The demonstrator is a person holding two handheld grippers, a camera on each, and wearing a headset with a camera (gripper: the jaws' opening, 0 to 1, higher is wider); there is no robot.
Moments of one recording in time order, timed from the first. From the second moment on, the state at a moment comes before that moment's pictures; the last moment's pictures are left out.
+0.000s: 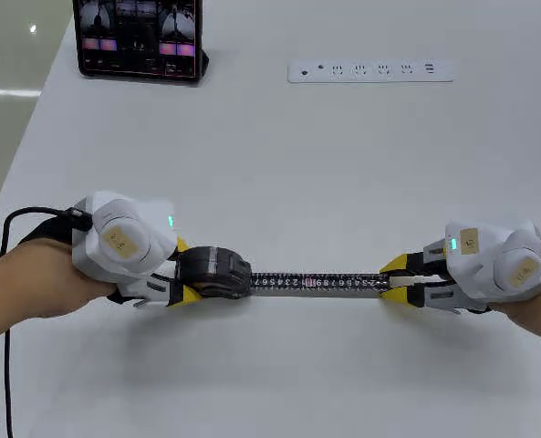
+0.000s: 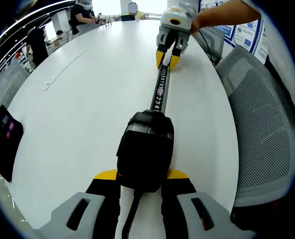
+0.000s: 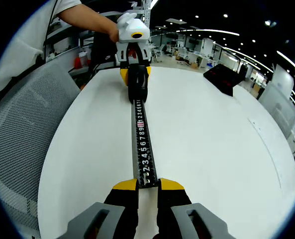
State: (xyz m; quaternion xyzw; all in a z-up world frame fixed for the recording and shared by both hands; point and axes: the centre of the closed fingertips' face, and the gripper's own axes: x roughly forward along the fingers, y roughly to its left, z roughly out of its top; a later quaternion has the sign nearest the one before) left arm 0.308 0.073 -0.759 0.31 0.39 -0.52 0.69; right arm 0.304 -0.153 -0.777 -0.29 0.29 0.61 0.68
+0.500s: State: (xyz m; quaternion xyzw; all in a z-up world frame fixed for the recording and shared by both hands) left arm 0.309 0.073 -0.760 0.31 0.39 -0.52 0.69; right arm 0.302 -0.167 -0.772 -0.30 0.29 0.60 0.68
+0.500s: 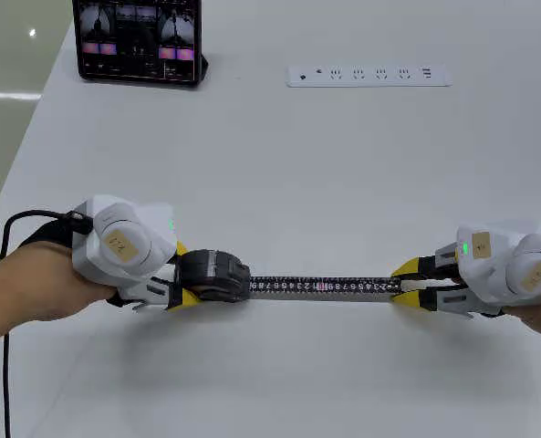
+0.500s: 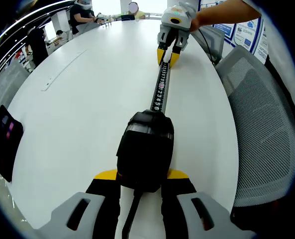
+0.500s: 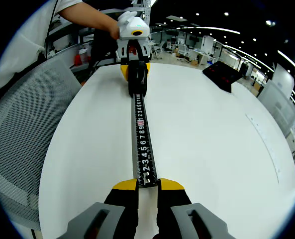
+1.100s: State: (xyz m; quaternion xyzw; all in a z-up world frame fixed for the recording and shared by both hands) left arm 0.309 0.074 -0.760 0.31 0.39 -0.52 0.69; right arm 0.303 -0.184 -0.770 -0.31 0.30 0.60 0.67
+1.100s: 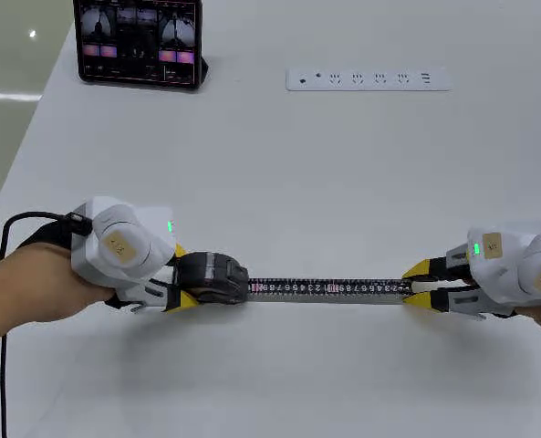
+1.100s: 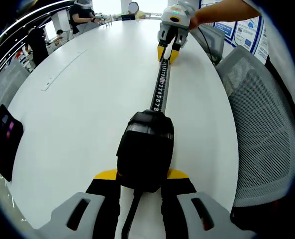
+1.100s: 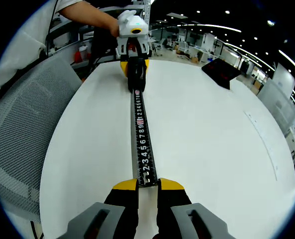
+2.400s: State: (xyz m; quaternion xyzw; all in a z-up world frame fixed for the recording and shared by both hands) left arm 0.309 0.072 -0.758 0.31 0.39 -0.52 0.70; right arm 0.300 -0.206 -0.773 -0.32 0.33 0.58 0.67
